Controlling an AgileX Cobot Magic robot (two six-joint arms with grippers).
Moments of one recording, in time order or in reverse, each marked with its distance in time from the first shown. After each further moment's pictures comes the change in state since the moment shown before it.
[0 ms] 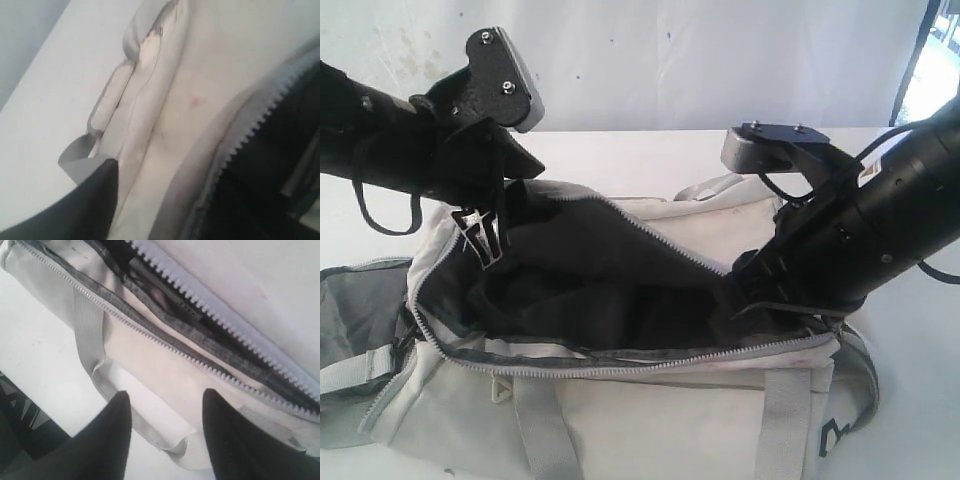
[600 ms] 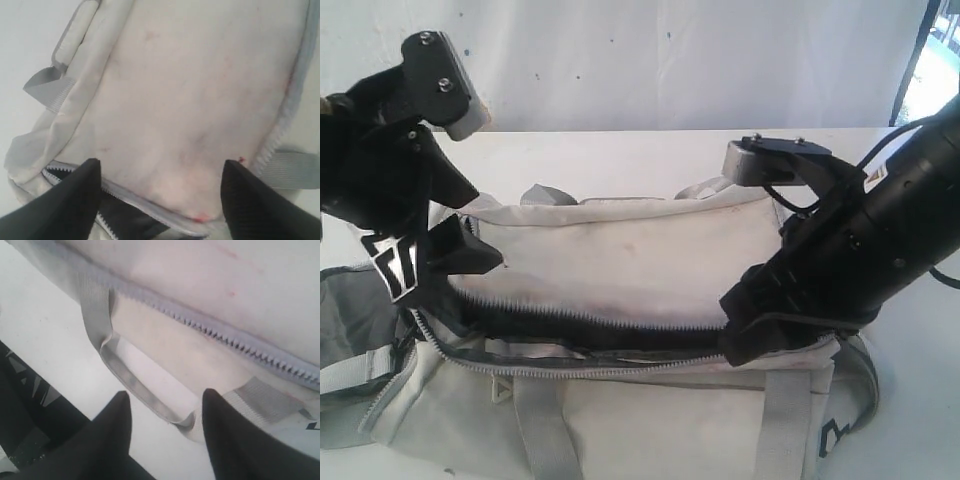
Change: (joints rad) left arm 0.000 -0.184 0.000 0.249 0.334 -0.324; right arm 0.000 0.000 -0.021 -0.016 0.100 0.036
